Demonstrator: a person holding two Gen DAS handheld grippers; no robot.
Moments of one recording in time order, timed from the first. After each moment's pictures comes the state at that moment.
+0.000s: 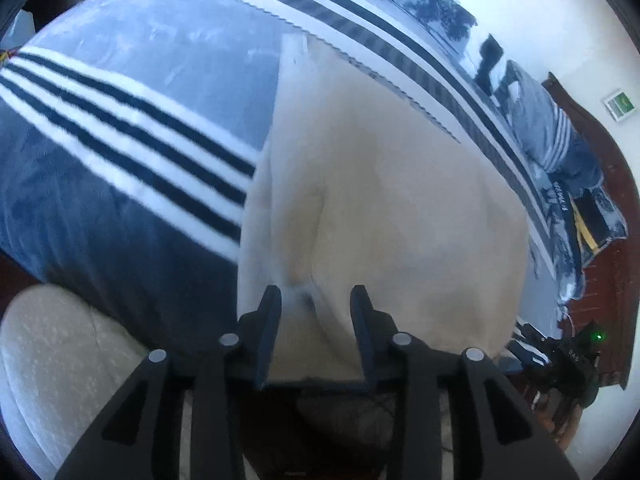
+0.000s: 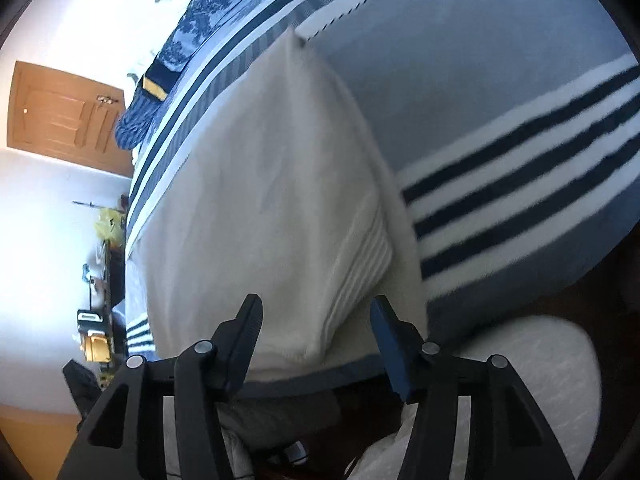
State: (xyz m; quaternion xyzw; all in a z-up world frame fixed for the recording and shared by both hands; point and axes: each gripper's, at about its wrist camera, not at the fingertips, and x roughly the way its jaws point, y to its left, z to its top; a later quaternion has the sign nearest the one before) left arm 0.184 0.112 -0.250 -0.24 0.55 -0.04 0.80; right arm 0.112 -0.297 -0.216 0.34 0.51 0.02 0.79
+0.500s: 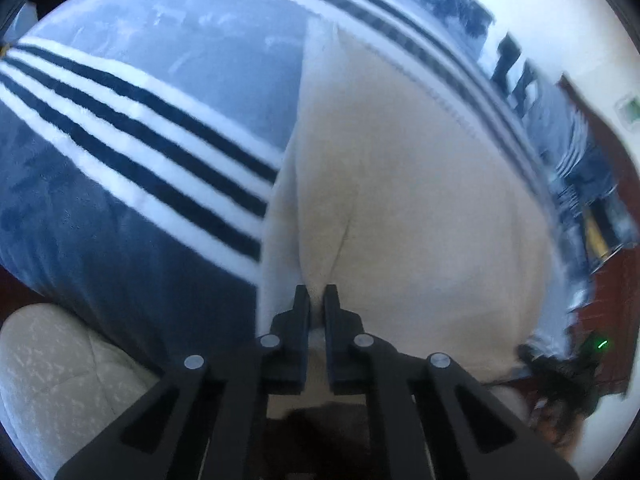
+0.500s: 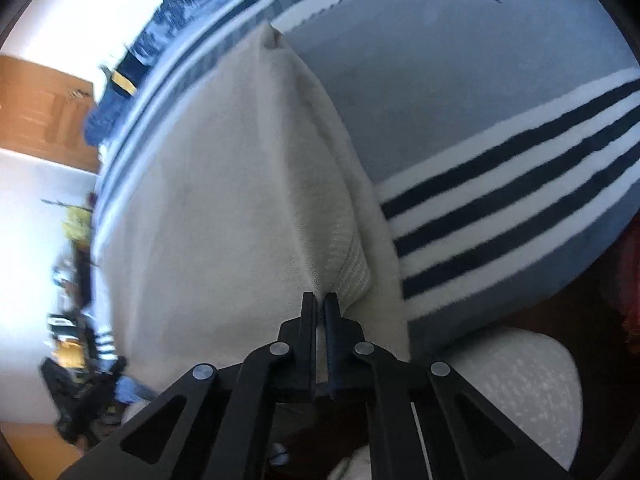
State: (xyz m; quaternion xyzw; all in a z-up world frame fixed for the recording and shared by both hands) left arm 0.195 0.118 -0.275 -0.23 0.57 -0.02 0.79; right arm 0.127 -0.290 -0.230 0.29 0.56 -0.04 0.78
